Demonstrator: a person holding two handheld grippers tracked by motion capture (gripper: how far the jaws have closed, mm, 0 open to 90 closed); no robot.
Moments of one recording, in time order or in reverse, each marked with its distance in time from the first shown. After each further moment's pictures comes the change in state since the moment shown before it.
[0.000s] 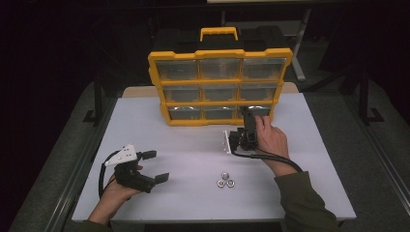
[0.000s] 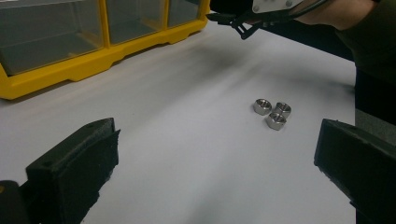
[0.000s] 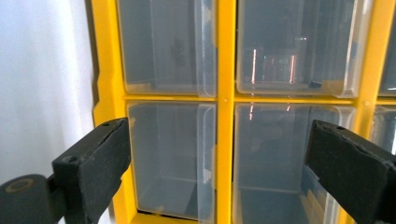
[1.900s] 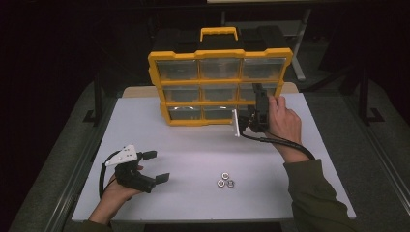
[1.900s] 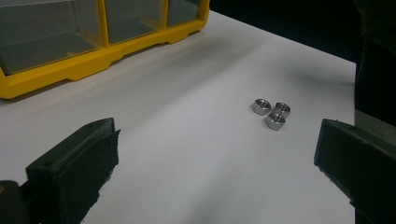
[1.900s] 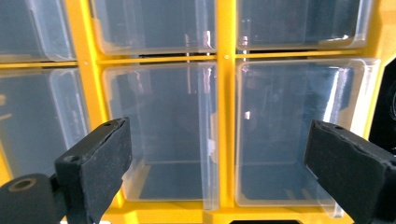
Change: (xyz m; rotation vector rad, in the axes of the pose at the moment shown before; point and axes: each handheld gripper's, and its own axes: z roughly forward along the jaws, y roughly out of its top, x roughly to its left) left arm -0.002 0.000 0.002 -0.010 -0.002 -0.023; right arm -0.064 -0.018 -0.002 0.063 -0.159 0.031
